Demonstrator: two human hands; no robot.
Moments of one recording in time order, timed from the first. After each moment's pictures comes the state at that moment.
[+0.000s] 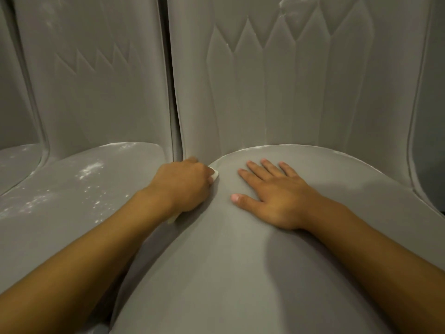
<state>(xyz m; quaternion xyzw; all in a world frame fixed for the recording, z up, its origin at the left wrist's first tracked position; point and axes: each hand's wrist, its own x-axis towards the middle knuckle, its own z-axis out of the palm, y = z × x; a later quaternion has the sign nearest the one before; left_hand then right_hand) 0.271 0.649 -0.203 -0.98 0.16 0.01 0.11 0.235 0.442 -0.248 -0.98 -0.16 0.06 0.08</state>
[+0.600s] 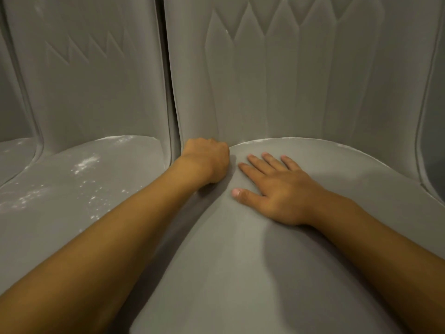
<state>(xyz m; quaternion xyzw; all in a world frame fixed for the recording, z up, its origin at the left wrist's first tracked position) 0.311 0.599 -0.204 -0.97 0.14 0.01 0.20 0.236 0.442 -0.247 -0.98 -0.16 0.07 0.08</state>
